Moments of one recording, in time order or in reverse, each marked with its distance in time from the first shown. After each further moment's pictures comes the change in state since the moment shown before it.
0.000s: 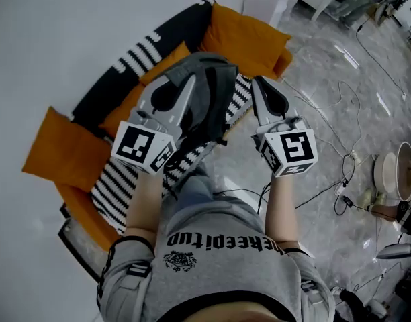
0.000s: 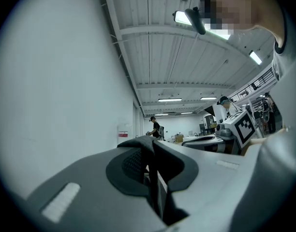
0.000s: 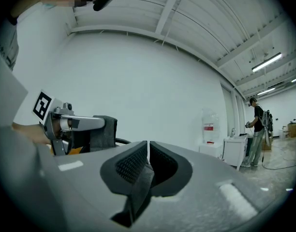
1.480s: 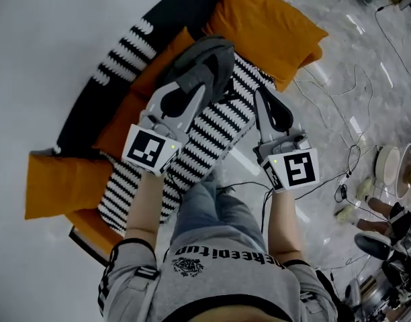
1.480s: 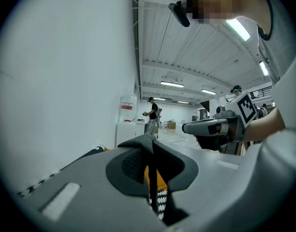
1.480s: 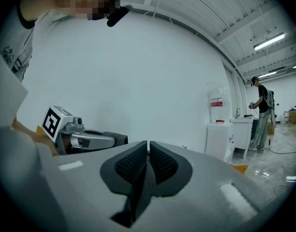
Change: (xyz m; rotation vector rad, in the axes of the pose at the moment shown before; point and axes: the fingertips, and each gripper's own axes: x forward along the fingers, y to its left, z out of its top) left arm 0.127 0.186 -0.195 -0.143 0.216 -0.118; right arm 0.220 -0.040 -0.122 0.085 0.167 0.002
